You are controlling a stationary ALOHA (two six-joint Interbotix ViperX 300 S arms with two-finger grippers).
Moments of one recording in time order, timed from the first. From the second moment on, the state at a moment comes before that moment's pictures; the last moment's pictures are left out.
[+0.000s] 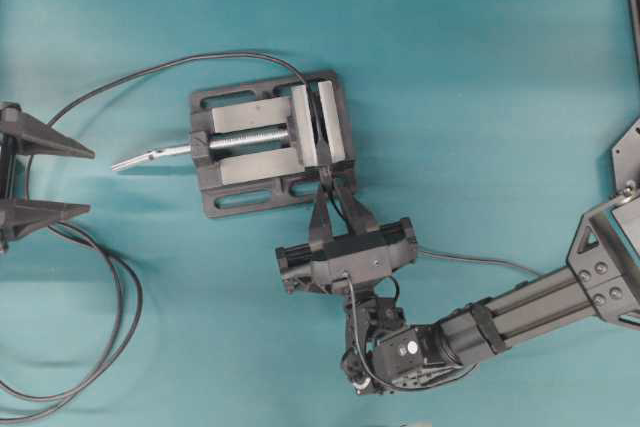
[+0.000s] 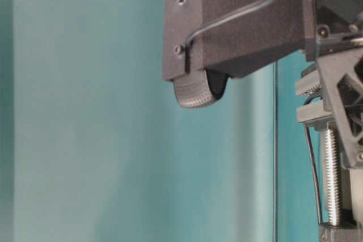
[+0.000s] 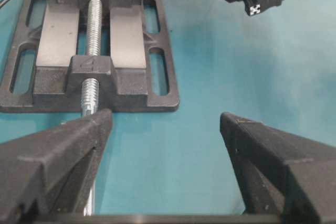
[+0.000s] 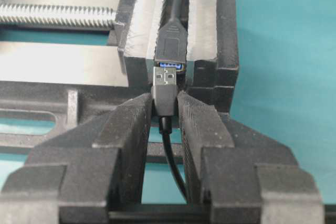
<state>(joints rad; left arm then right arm) -0.04 -1.14 1.58 -0.08 -0.15 -0.06 0.46 0.71 0.04 1.94 -1.64 -0.75</state>
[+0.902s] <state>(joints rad) -0.04 -1.14 1.58 -0.08 -0.15 -0.06 0.46 0.71 0.04 1.95 -1.64 -0.76</state>
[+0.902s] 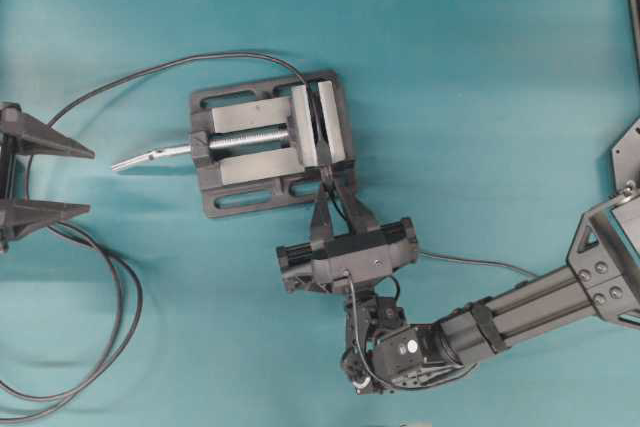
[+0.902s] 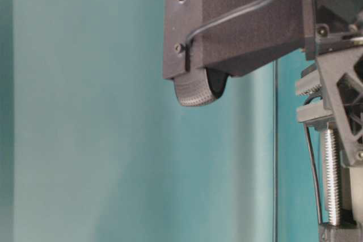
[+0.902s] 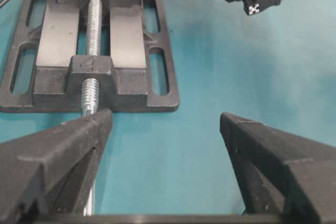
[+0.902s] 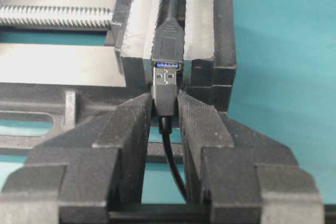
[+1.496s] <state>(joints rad) -0.04 -1.14 1.58 -0.08 -0.15 -0.06 0.46 0.71 0.04 1.95 -1.64 -0.76</state>
